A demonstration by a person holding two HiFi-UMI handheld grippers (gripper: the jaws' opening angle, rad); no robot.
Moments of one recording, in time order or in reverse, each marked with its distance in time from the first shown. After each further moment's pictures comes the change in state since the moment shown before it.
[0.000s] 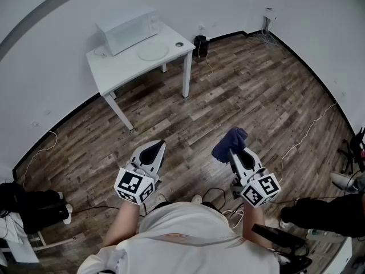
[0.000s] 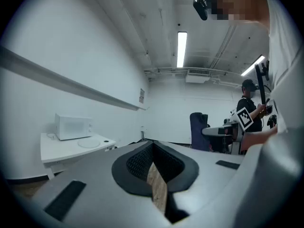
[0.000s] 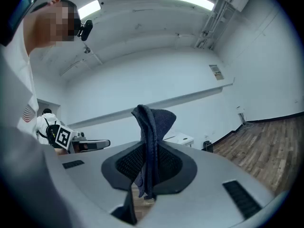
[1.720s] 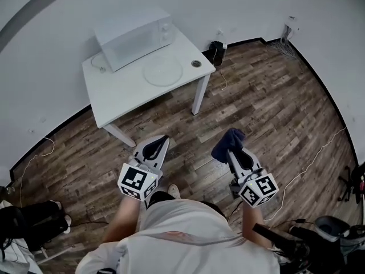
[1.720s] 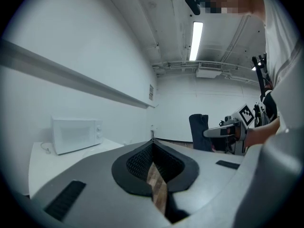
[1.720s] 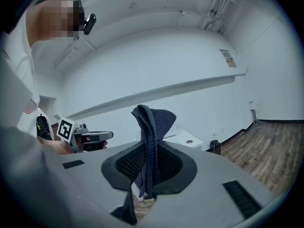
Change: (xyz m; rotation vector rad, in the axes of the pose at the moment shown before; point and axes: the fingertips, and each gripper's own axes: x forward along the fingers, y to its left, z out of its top) left arm 0.229 0.259 0.028 0.010 0.021 0.040; right arm 0.322 -0.140 0.011 -0.041 0.128 0.037
